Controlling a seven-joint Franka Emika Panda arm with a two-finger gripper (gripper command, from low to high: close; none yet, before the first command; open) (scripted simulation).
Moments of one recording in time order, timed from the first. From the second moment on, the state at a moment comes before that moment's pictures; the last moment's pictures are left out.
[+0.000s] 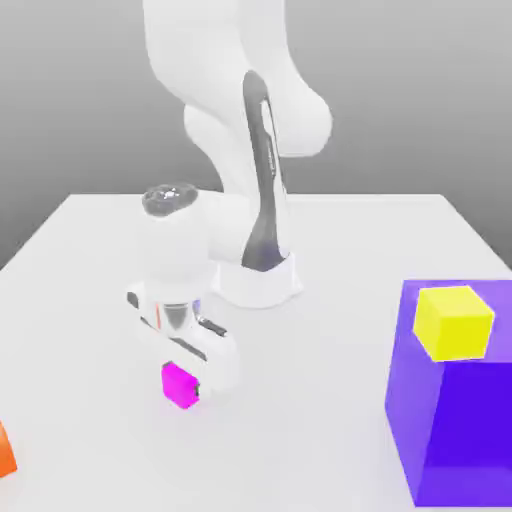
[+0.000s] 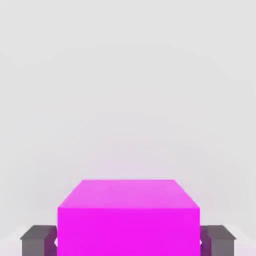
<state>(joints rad) -0.33 0.23 0.00 -2.93 0.02 3.16 1.16</state>
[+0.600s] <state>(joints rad) -0.20 -0.02 0.04 -2.81 -0.11 2.79 0.94</state>
